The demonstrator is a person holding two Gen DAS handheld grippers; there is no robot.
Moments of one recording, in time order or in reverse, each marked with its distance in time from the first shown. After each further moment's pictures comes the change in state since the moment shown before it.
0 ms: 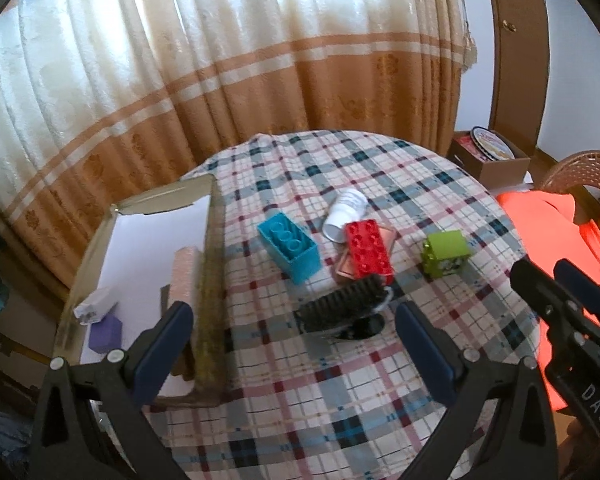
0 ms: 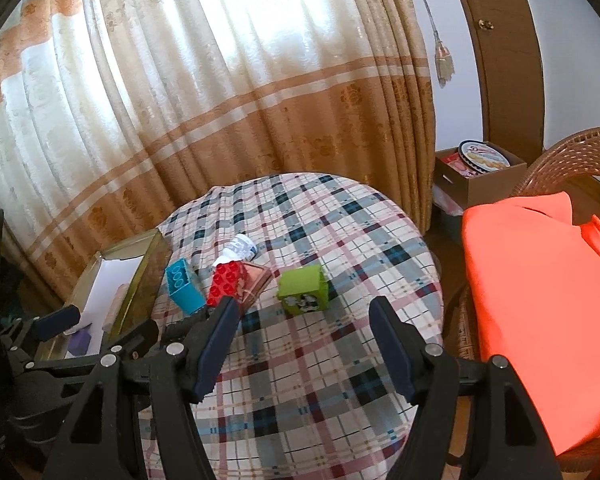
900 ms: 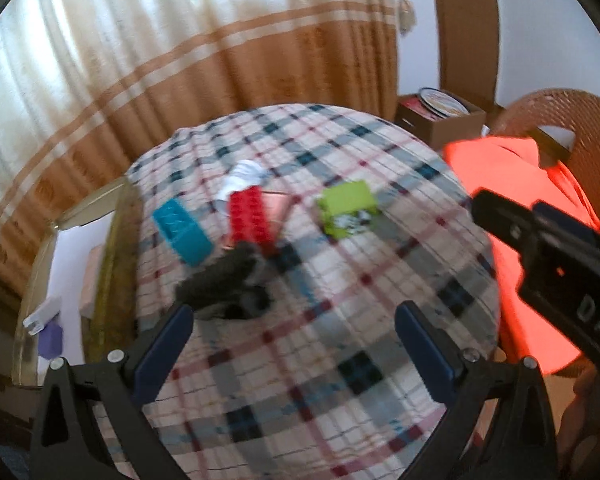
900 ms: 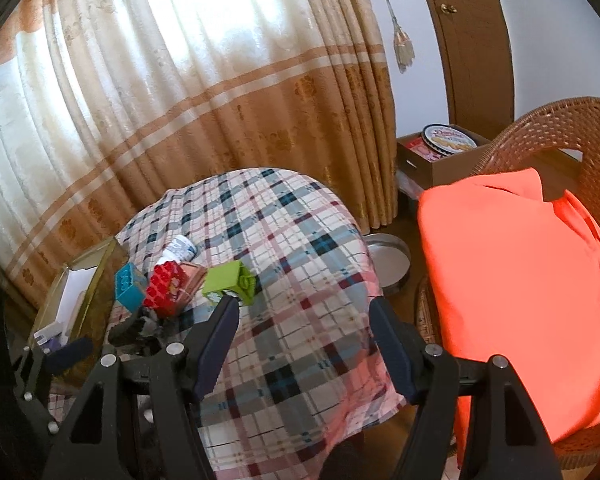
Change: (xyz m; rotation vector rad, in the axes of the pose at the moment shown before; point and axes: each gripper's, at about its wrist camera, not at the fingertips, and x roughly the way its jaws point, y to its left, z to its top) left arm 0.013 -0.083 -0.025 0.163 0.043 -0.099; right arm 0.003 -0.057 -0.004 0.076 0.023 -0.087
